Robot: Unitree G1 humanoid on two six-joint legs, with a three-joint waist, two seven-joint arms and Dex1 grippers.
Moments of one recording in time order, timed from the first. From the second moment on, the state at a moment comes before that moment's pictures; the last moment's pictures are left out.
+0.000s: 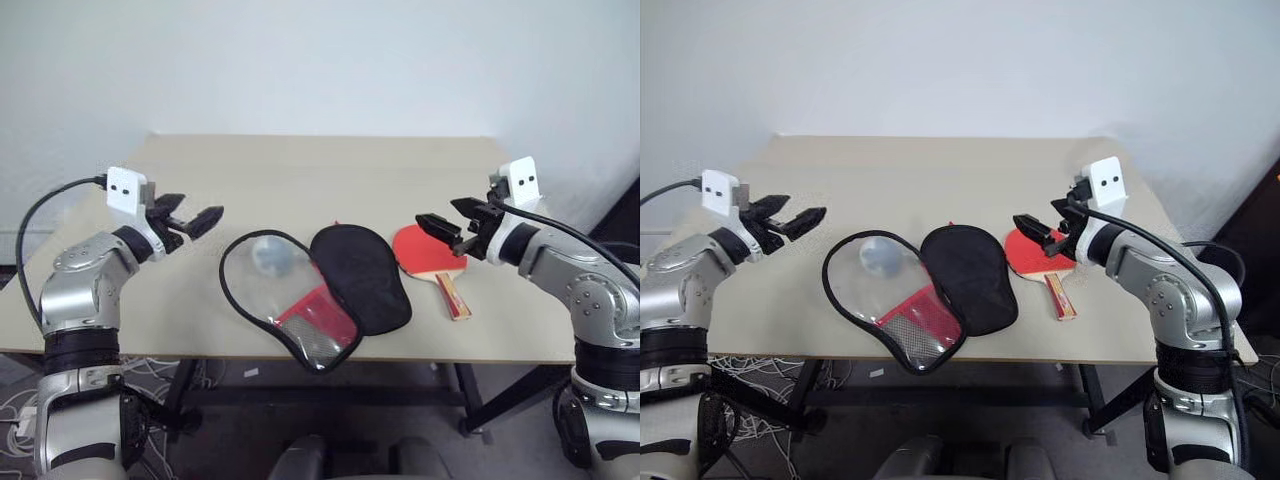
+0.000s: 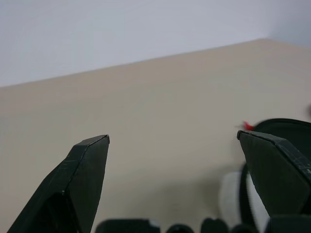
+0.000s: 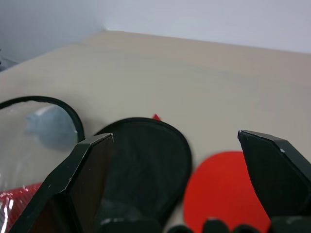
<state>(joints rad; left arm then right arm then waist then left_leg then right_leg) -0.54 0.71 0.28 0.36 -0.36 0.41 -0.72 -0.55 -0.50 -0.13 -0.29 0.59 1.01 0.39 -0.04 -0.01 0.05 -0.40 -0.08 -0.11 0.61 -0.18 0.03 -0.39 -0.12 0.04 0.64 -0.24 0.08</state>
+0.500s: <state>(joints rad) -0.68 0.75 0.24 0.52 -0.32 0.35 -0.81 -0.51 -0.45 -0.18 -0.35 0.59 1.03 0.32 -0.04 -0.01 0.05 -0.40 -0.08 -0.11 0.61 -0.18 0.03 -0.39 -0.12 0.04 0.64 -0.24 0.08</state>
